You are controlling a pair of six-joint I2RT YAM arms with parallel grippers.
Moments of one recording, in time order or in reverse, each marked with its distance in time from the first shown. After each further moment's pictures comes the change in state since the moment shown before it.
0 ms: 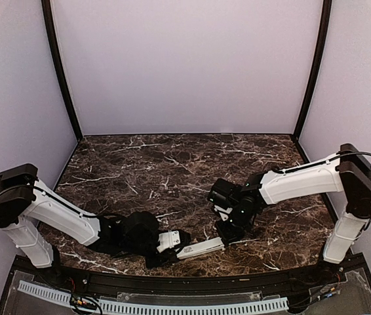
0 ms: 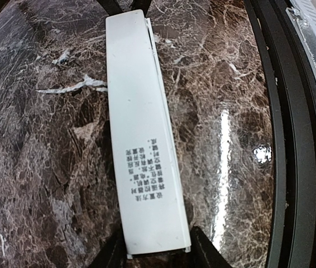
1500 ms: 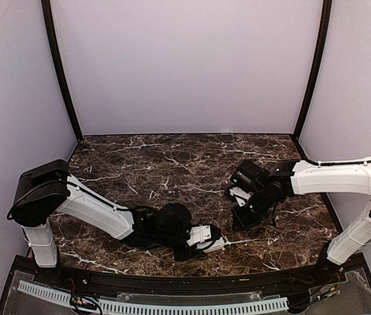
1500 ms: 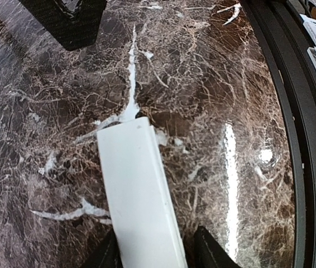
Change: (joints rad) left arm -0.014 0.260 0.339 -0.049 0.047 0.087; right arm -0.120 -0.245 -0.070 -0.043 -0.031 -0.124
